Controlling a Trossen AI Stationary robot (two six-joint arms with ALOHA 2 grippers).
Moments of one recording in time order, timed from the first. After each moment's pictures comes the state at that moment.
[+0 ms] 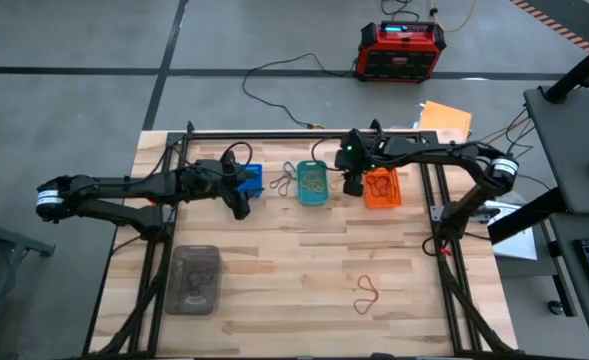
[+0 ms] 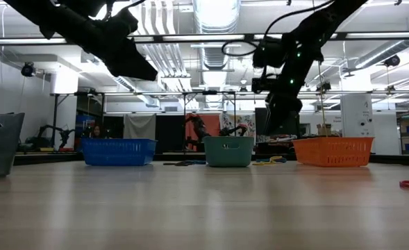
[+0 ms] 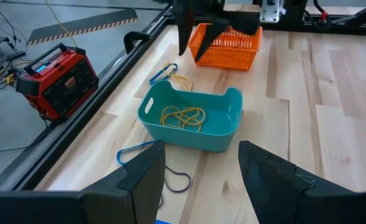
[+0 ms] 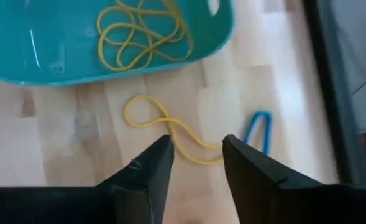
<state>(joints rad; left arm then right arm) 0.21 1.04 0.62 -0.03 -0.15 0.03 -0.51 1.59 1.00 -0.47 0.02 -0.40</state>
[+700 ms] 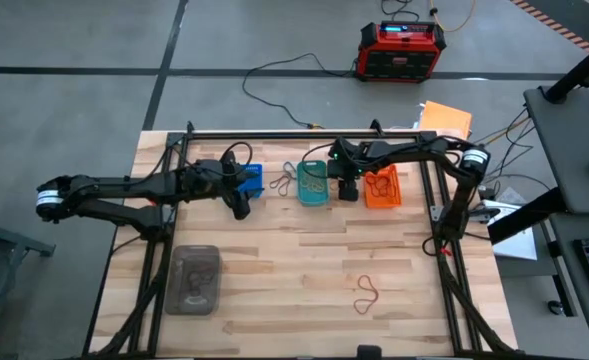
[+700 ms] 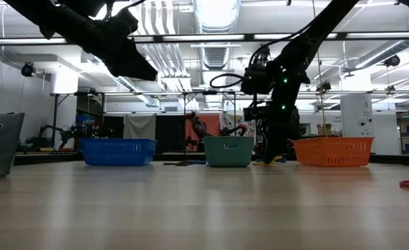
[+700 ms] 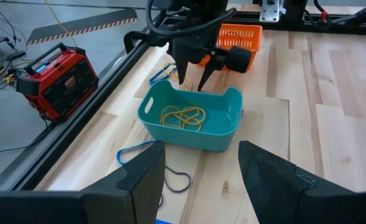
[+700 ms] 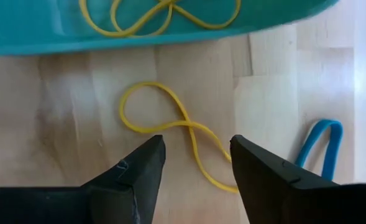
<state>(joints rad) 0.21 1.04 0.62 -0.03 -0.15 0.03 -0.51 1.82 1.04 -0.43 0.03 -0.47</state>
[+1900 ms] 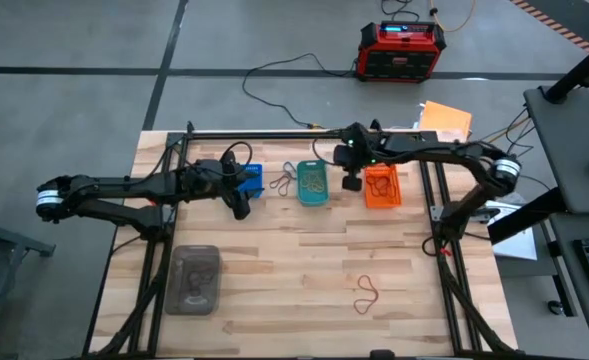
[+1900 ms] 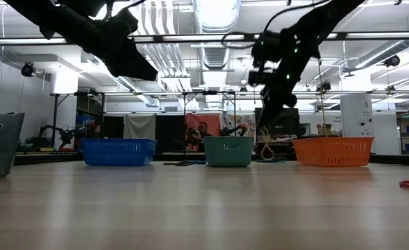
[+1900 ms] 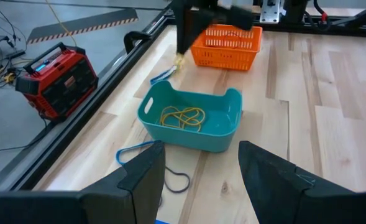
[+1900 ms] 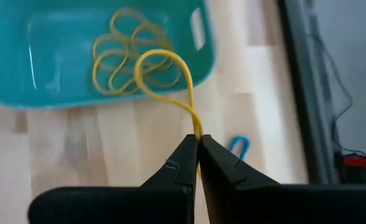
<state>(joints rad) 0.21 1.04 0.62 -0.03 -0.15 0.02 -0.53 1.59 1.04 -0.44 0.00 -0.47</state>
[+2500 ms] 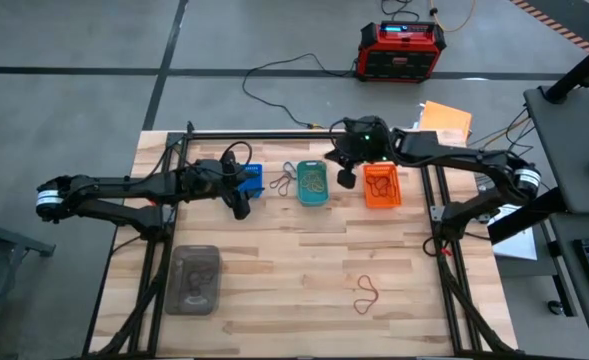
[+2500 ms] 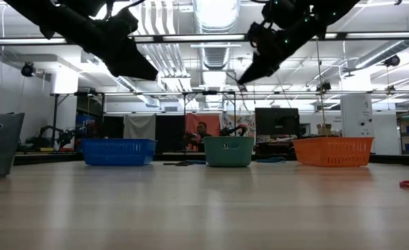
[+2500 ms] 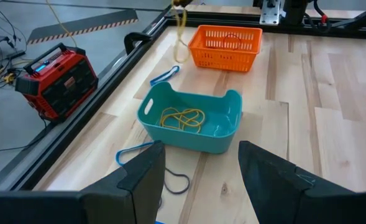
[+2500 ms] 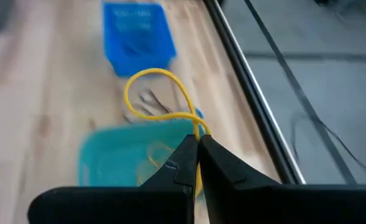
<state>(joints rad) 0.21 1.04 0.62 -0.02 -0.15 0.02 -0.47 1.40 1.03 -0.23 -0.15 -0.30</state>
